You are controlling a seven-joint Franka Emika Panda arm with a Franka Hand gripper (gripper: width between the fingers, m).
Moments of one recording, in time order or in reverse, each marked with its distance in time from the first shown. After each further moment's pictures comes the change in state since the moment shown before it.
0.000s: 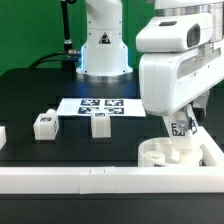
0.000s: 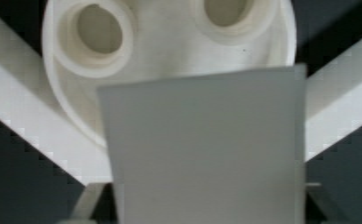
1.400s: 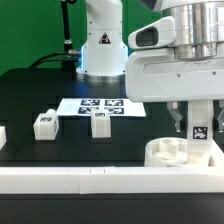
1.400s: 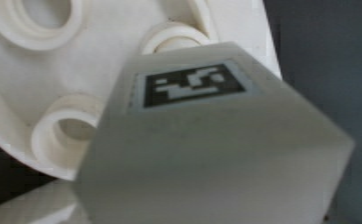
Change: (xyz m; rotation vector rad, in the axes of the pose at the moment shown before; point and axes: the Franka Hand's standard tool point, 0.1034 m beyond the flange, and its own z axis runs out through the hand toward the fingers) arm 0.018 0.013 0.002 -0.049 0.130 1.241
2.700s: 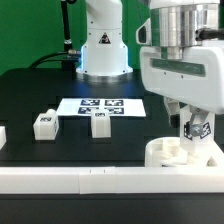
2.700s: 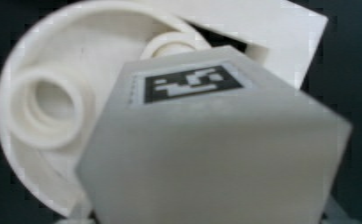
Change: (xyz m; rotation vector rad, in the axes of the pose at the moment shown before) arm -0.003 0.019 -0.001 -0.067 -0.011 0.998
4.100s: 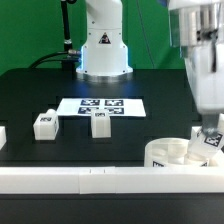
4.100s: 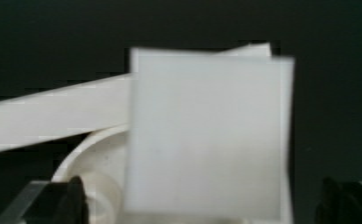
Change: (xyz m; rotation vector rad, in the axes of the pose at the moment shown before) arm -0.037 -0.010 -0.029 0.015 -0.065 0.163
